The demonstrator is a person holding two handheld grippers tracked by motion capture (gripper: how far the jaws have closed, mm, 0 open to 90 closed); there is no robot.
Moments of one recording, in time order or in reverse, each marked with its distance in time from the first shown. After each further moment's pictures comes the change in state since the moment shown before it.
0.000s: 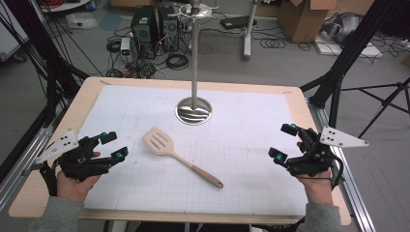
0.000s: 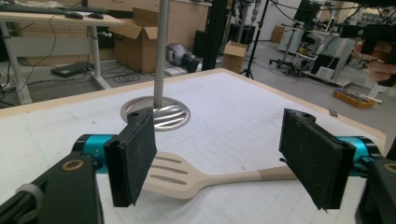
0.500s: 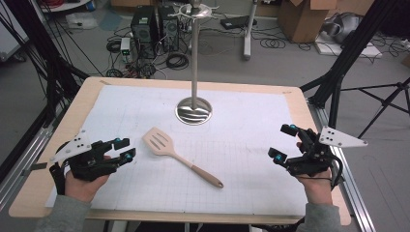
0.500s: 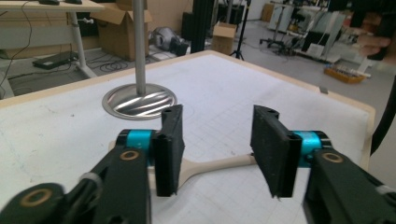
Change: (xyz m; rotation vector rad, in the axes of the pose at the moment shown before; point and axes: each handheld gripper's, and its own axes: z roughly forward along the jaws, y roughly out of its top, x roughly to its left) left arm -0.010 -0.002 0.013 0.081 -0.042 0.052; right arm -0.001 -0.002 0.000 0.008 -0.002 0.007
